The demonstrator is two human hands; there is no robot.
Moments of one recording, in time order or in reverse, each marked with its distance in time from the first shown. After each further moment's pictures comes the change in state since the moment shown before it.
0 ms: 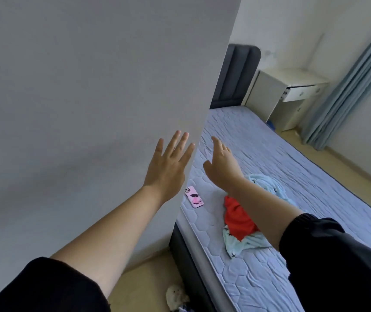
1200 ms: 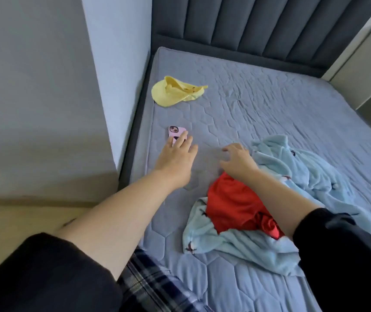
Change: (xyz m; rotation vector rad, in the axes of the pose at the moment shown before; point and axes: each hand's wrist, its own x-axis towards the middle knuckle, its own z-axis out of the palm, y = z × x) left_hand 0.027 0.355 0.424 -0.095 -0.433 -0.364; right_hand 0.137 0.498 0.318 -0.131 -0.329 -0.315
